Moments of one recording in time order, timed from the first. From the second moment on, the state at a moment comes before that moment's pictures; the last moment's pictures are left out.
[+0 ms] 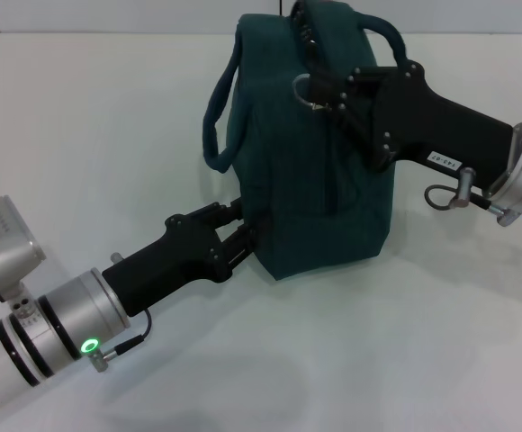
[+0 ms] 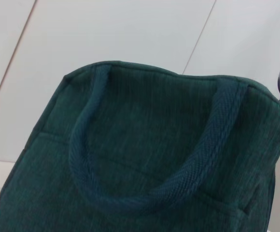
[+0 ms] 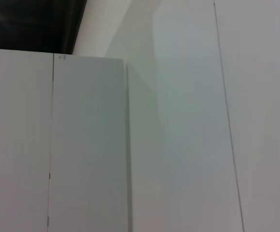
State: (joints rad) left arm -0.48 -2.11 0.89 -0.04 1.34 1.44 -0.83; right arm 0.59 2.02 -1.71 -0.41 -0.59 -1.45 0.80
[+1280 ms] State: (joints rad) left arm -0.42 -2.09 0.93 0.11 1.48 1.50 -0.83; right arm 0.54 2.02 -1.64 -0.39 -0.51 -1.39 0.80
